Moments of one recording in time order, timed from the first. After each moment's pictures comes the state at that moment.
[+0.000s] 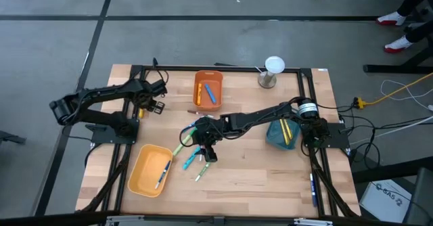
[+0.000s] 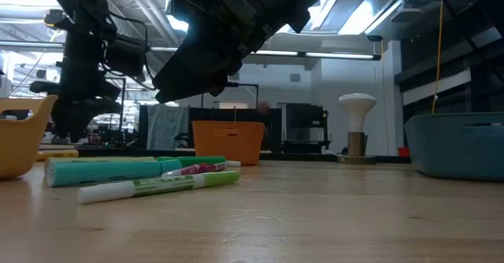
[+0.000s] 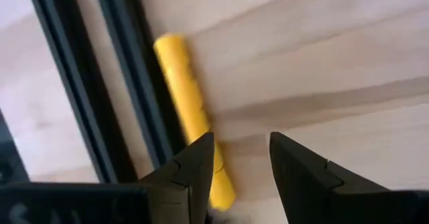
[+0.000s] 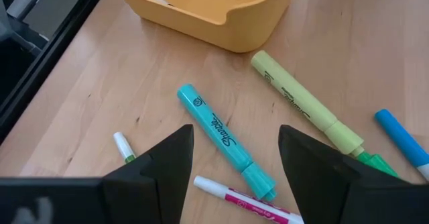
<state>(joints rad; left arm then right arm) 0.65 1.18 0.59 -0.99 -0.30 -0.64 0.10 2.08 1.58 -0.19 -0.23 -0.06</state>
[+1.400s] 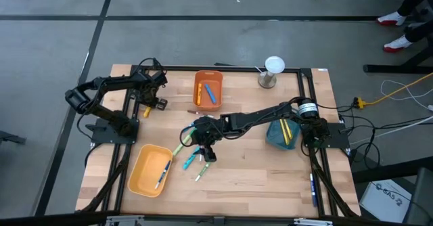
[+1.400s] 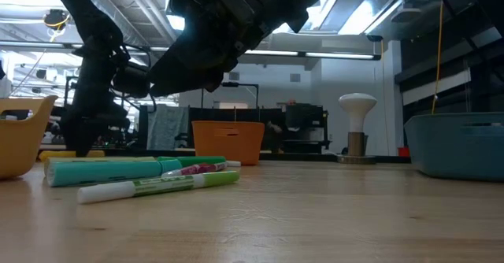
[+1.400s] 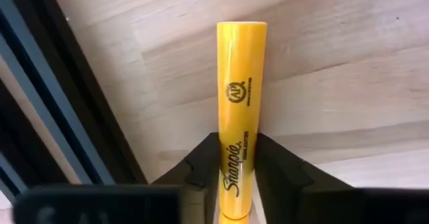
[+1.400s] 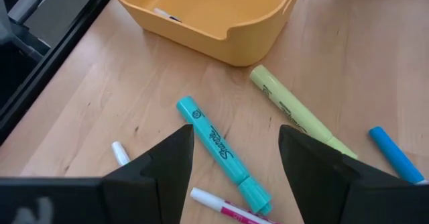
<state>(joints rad) 0.89 1.43 0.60 -0.82 -0.12 -0.41 0.10 2.08 1.58 -0.15 -0.23 -0.08</state>
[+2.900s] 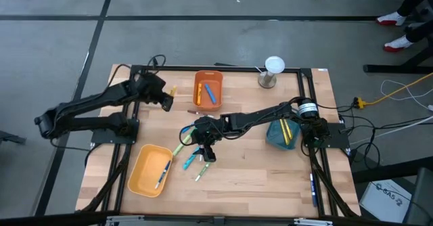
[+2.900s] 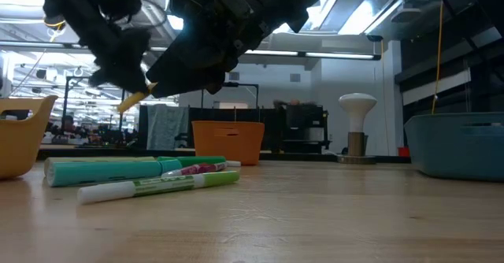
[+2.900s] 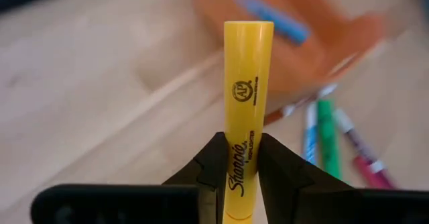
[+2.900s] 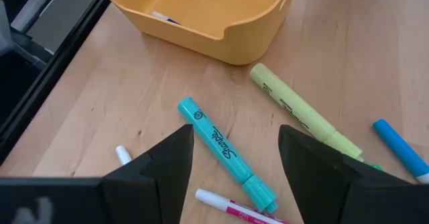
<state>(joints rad) 0.57 0.84 0.59 -0.55 0.03 -0.42 0.10 2.08 1.58 -0.16 -0.23 -0.03</state>
